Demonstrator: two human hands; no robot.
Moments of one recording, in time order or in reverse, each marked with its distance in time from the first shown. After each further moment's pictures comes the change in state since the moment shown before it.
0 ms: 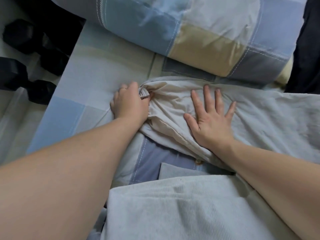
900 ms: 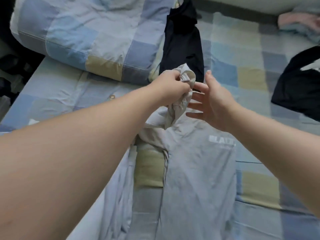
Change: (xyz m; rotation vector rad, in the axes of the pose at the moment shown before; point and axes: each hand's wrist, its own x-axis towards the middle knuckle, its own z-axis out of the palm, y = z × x) left_hand -0.314 0.384 -0.111 -0.584 -0.533 0.299; right_hand -0.212 0.243 -0.326 1.406 -0.243 0.414
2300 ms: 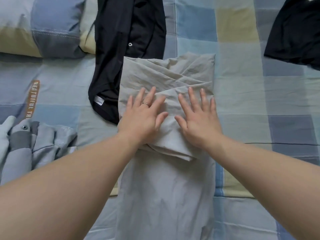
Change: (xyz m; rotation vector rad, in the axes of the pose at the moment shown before) left_hand 0.073 -0.136 0.211 0.959 -0.028 0.200; right_hand 0.088 0.210 -0.176 -1.451 0.204 -0.285
